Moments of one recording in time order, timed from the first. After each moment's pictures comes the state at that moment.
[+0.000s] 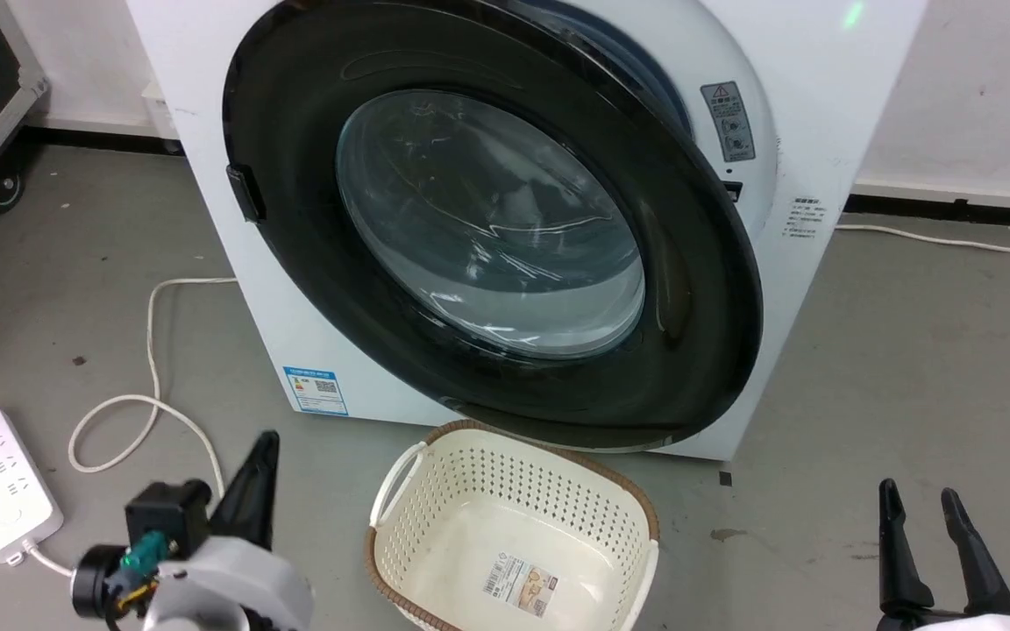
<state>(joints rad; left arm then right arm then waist) -0.17 0.40 -0.38 0.27 -0.56 0.13 -0.25 0.08 -0.05 -0.13 0.15 0.32 0.13 -0.26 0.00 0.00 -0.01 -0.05</state>
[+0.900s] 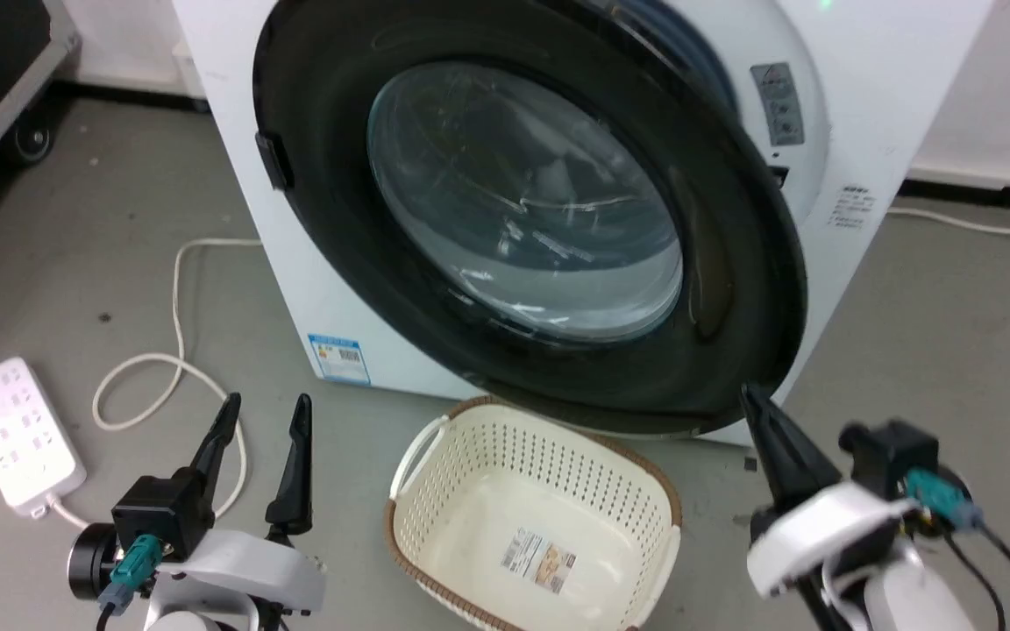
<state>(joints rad) -0.11 0.36 -0.31 0.10 -0.48 0.15 -0.26 -0.16 -0.05 0.09 0.22 0.16 0.13 -0.12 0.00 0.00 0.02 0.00</state>
